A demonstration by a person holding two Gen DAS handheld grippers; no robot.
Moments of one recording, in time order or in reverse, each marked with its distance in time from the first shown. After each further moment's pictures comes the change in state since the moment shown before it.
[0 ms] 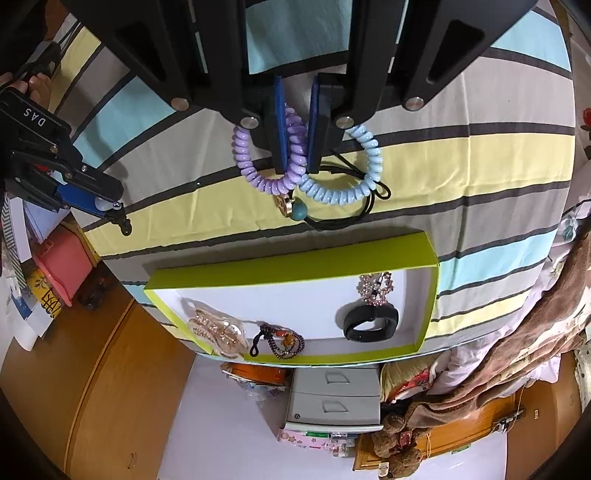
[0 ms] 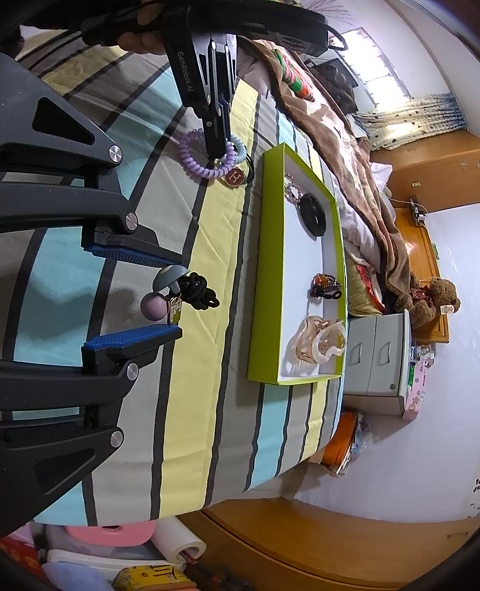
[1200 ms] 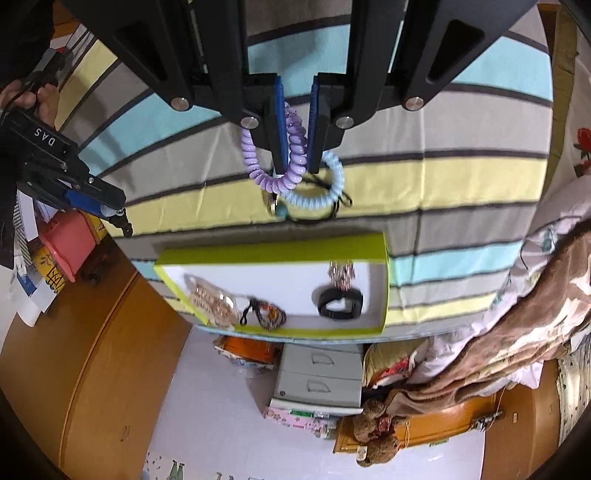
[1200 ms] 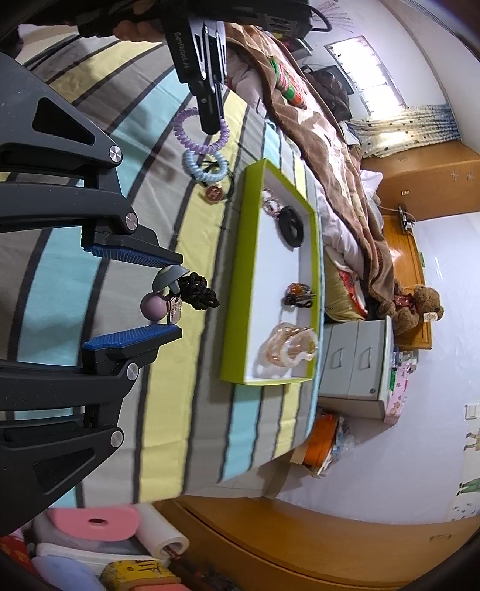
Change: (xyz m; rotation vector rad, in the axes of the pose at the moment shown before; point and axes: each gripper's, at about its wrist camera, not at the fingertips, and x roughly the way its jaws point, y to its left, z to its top) left arm -0.047 0.015 -0.007 -0.060 -0.081 0.007; right arm -0.023 0.009 0.015 -0.037 -0.062 0.003
